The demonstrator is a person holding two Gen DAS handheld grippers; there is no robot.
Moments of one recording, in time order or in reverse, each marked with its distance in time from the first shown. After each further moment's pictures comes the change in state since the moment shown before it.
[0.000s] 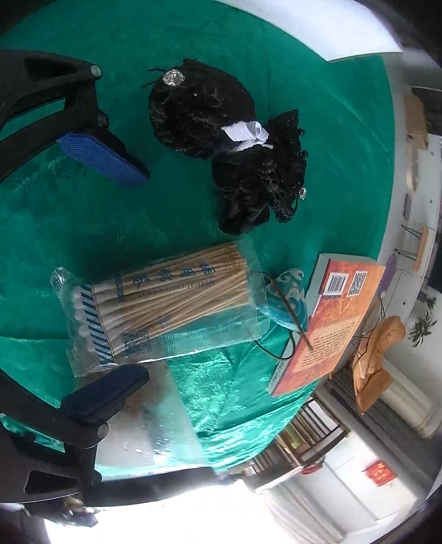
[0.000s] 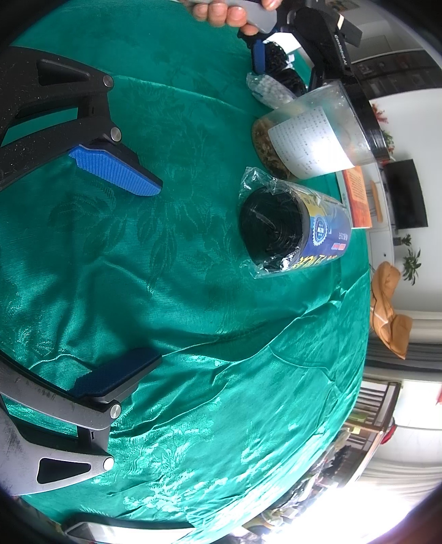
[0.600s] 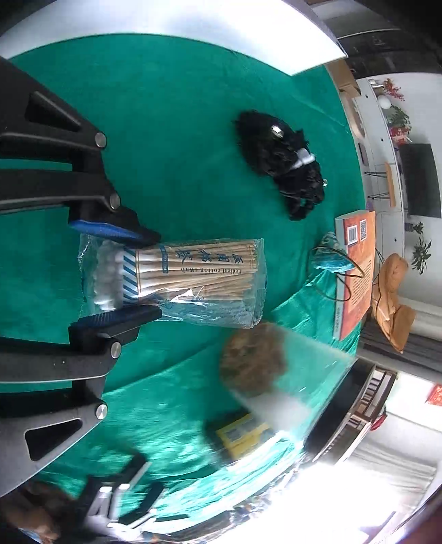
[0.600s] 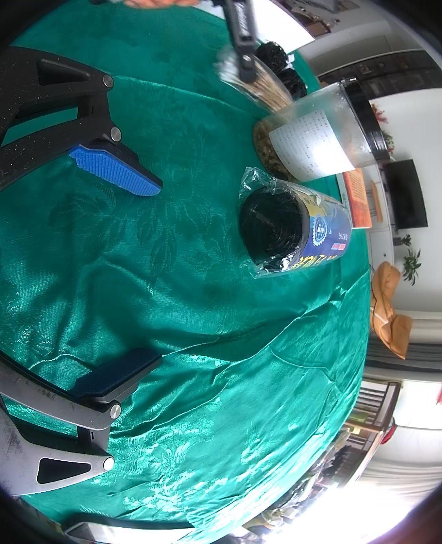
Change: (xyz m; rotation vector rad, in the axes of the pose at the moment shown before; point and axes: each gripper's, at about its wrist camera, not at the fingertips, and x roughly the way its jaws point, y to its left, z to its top) left arm -0.063 0.027 -0.097 0.366 -0.032 0.065; right arm 0.000 0.000 0.000 -0.001 0.000 0.000
